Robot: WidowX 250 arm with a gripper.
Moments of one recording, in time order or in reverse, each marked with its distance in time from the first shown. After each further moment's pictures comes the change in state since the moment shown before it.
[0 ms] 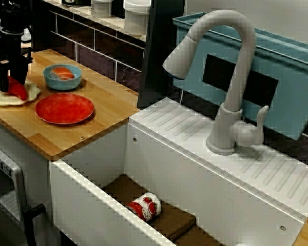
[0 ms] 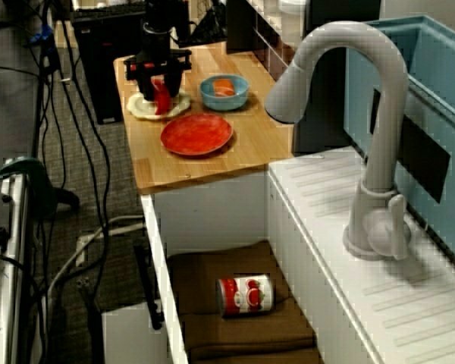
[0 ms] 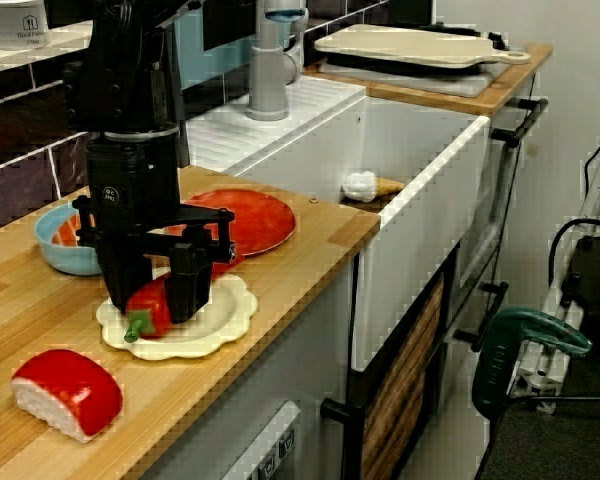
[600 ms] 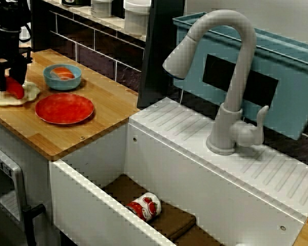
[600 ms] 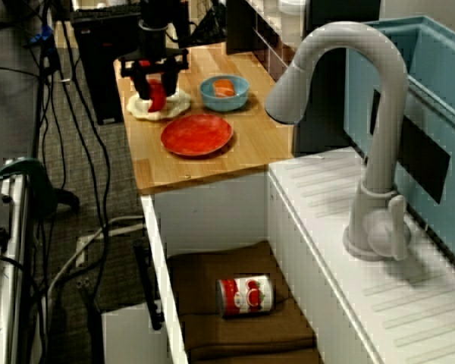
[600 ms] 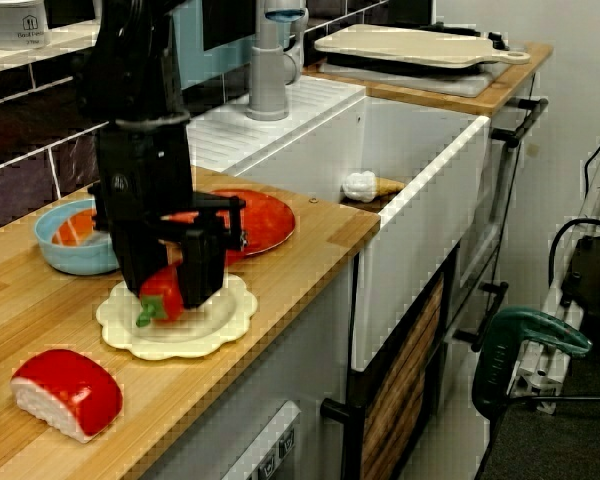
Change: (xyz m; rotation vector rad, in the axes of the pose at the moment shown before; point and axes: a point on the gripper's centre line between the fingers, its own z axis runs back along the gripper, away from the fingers) arm -0.006 0.006 0.012 -0.023 0.027 -0.078
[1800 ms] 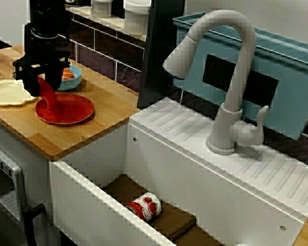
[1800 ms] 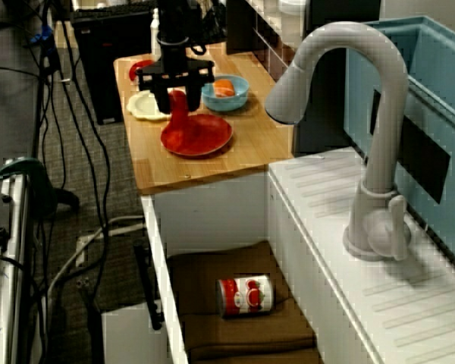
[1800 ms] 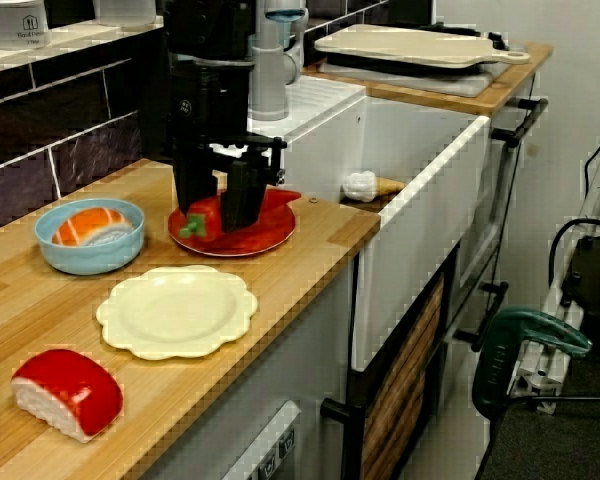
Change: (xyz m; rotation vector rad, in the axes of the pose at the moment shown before) arm -0.079 -0.012 0.017 -0.078 -0.075 -0.179
